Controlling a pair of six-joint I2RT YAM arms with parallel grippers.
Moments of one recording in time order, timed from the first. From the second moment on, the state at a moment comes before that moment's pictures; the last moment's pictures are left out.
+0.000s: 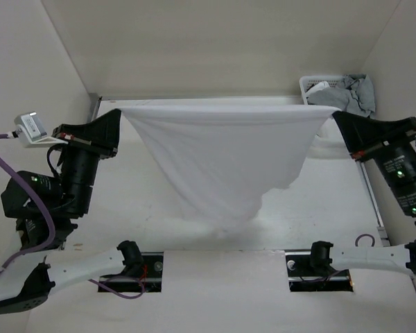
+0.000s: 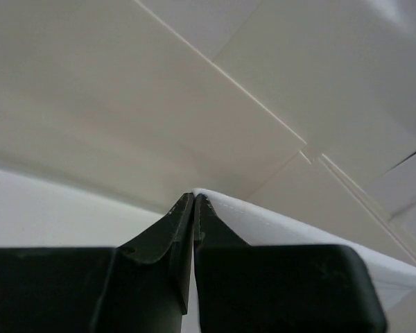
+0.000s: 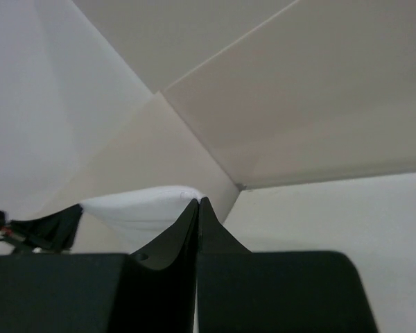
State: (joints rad) left arm -1.06 0.69 1.39 -0.23 -0.84 -0.40; right arm 1.29 0.77 1.62 -0.39 0.82 0.33
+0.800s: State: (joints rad) left arm -0.19 1.56 1.78 -0.22 -0.22 -0.65; right arm 0.38 1.62 2.07 -0.40 0.08 0.44
